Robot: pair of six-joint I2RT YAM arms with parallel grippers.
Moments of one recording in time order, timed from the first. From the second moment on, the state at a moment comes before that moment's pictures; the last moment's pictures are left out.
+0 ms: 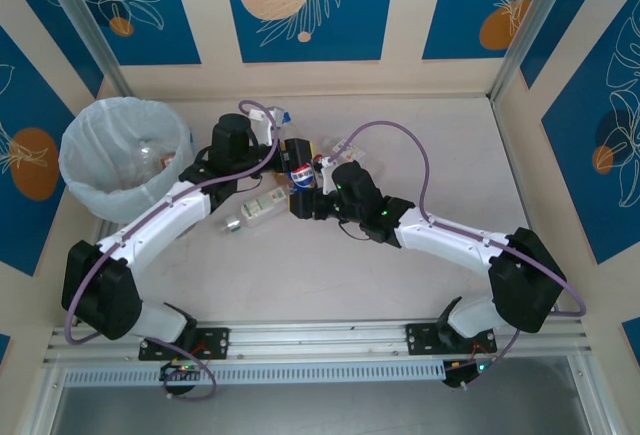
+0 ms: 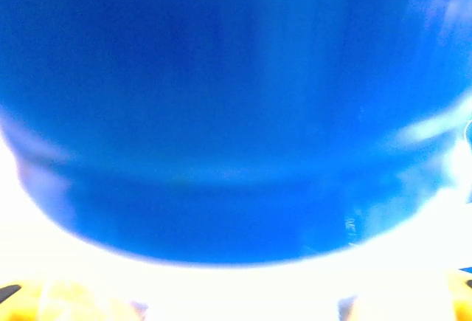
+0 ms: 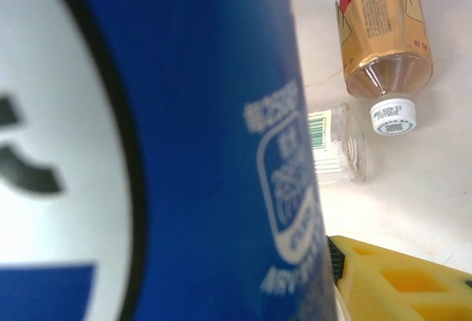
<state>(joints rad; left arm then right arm) -0.51 1.42 1.14 -0.09 0.47 -0.58 0.83 1.42 0.91 0.01 -0.15 0.57</state>
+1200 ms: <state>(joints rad) -0.48 1.42 1.33 -0.39 0.22 -0.46 0.73 1.17 0.76 0.18 -0.10 0.54</state>
